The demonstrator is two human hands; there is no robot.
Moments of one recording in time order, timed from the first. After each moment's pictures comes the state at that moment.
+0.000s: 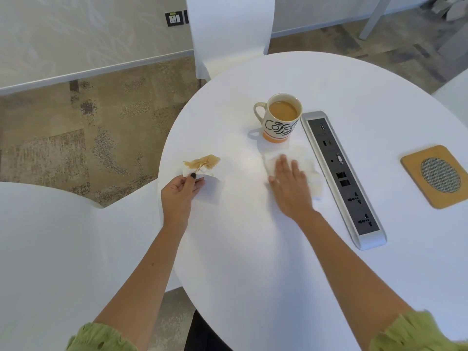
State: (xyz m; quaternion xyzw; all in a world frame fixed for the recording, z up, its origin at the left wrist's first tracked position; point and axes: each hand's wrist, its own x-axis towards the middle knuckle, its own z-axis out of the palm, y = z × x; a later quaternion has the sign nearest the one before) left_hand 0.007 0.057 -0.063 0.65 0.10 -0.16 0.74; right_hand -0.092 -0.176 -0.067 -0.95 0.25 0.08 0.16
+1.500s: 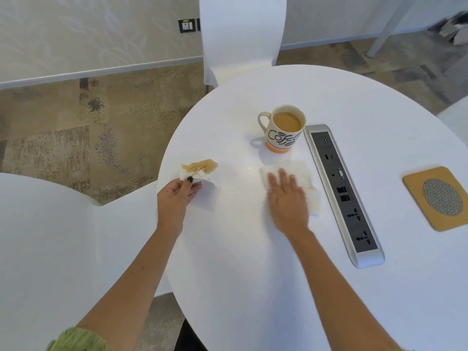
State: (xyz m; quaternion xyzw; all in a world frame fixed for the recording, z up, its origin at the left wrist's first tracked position) left_hand 0.009 0.059 -0.063 0.62 0.12 -0.16 0.76; right_hand -0.093 -0.171 -0.071 -0.95 0.25 0.08 0.14
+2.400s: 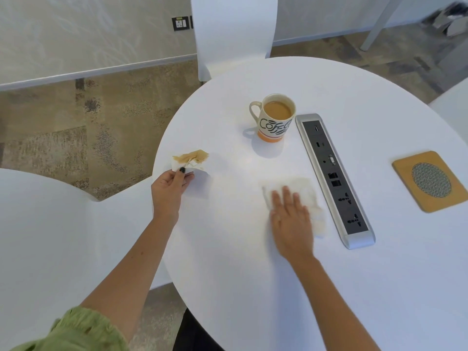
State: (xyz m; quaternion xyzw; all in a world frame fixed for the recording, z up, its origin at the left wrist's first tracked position) left_hand 0.002 0.060 -0.062 0.62 0.11 -0.13 0.76; right_hand -0.178 -0.142 -0.071 -0.95 0.26 0.06 0.17
